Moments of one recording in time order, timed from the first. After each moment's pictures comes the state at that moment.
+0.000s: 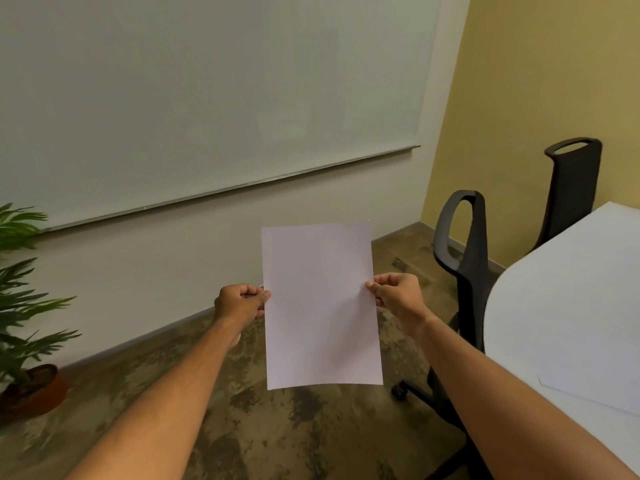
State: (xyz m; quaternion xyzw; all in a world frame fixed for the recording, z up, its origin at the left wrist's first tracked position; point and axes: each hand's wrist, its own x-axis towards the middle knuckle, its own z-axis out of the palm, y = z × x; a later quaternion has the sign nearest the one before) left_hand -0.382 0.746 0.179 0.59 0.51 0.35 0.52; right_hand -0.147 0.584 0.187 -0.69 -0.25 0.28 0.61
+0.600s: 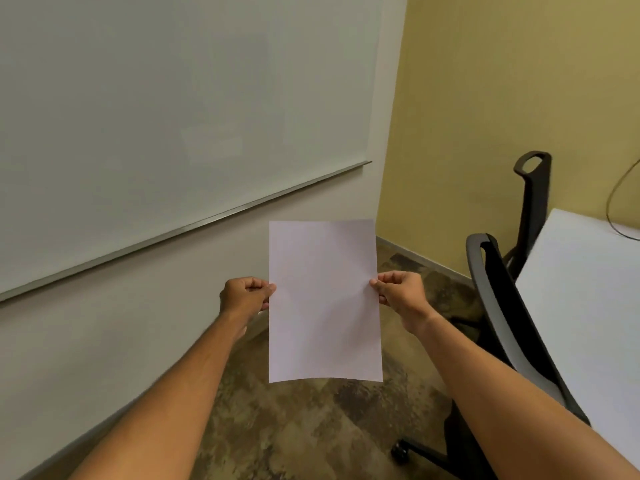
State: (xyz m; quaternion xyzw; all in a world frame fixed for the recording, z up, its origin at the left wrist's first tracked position) left_hand -0.168 1.010 0.200 0.65 0.41 0.29 0.56; right_hand 0.017 0.797 0.202 -0.72 -0.14 0.19 0.65
